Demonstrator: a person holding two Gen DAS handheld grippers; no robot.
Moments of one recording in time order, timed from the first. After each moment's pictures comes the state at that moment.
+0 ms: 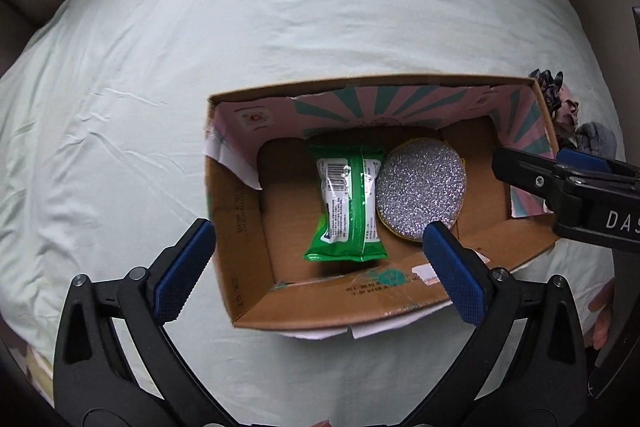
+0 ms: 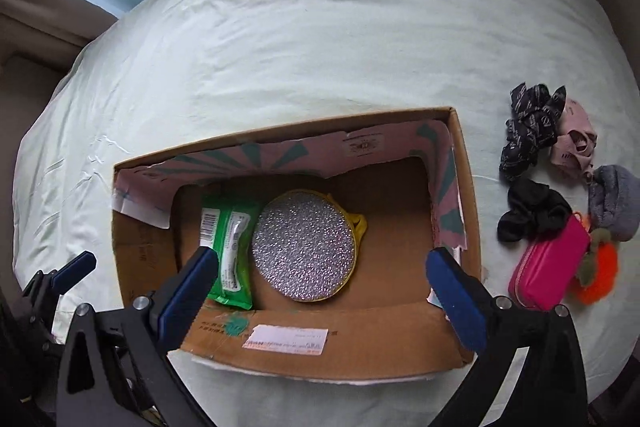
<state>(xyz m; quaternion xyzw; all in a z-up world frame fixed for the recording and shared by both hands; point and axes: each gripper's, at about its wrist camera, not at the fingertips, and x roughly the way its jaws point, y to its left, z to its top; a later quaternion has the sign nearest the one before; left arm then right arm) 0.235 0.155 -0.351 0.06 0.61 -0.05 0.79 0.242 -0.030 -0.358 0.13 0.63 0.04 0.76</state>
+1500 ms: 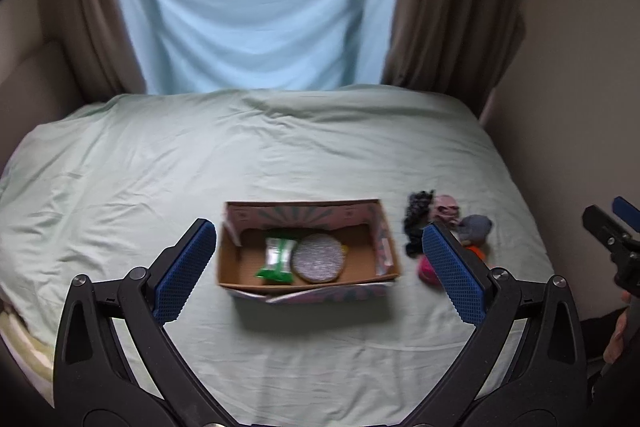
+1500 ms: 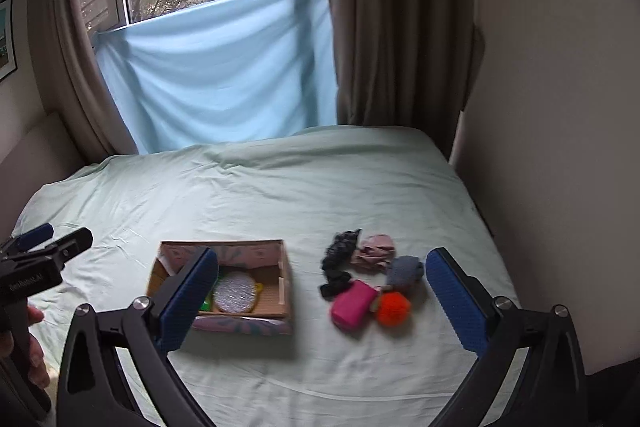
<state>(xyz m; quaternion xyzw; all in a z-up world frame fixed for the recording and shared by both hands) 0.044 0.085 -0.100 0.00 0.38 -0.07 0.92 -0.003 -0.150 -0.097 0.05 0.34 -0.05 0.94</state>
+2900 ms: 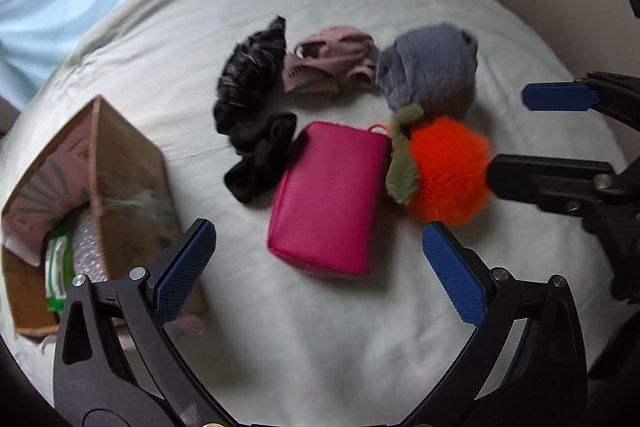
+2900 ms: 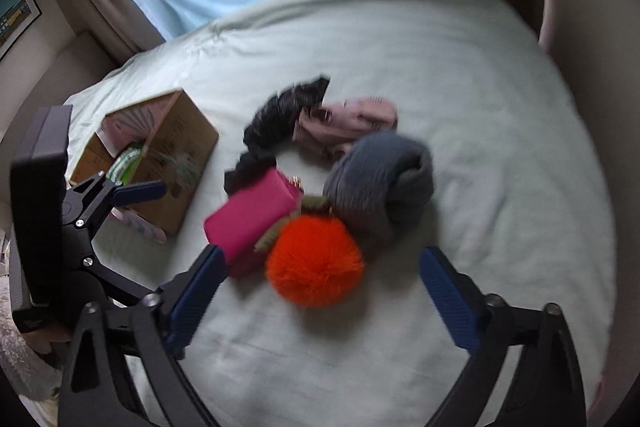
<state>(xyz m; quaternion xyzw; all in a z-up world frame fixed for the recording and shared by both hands) 0.130 -0.200 -0.445 0.18 0.50 -0.19 0.82 0.104 -0.329 -0.394 0.07 0.50 0.15 0.85</state>
